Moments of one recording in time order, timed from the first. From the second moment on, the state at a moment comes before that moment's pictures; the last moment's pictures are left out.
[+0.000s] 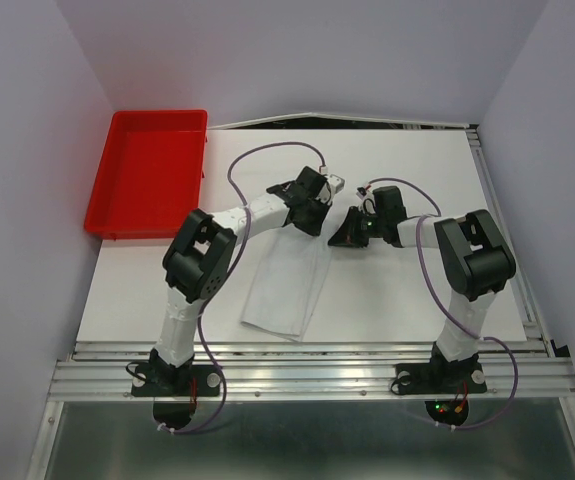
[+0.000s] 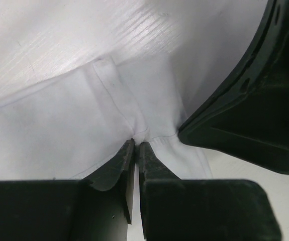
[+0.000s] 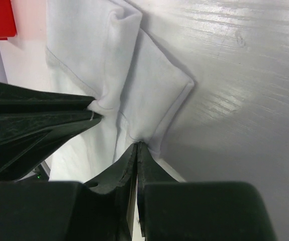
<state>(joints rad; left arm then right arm) -0.71 2.10 1.58 -0.42 0.11 -0.12 0.29 1.91 0.95 0.16 -0.60 0.60</state>
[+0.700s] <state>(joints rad) -0.75 2.02 1.57 -0.43 0.19 -0.12 0.29 1.91 0.95 0.17 -0.59 0.60</state>
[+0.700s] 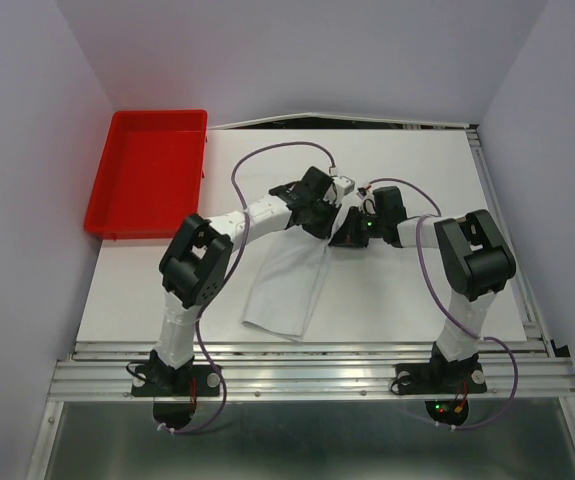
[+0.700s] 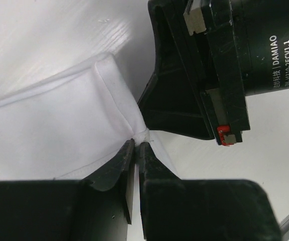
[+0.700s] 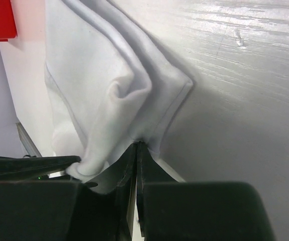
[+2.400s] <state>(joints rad) -0.70 1.64 1.08 -0.65 0.30 0.37 0.28 1.92 1.37 -0.37 -0.61 0.21</state>
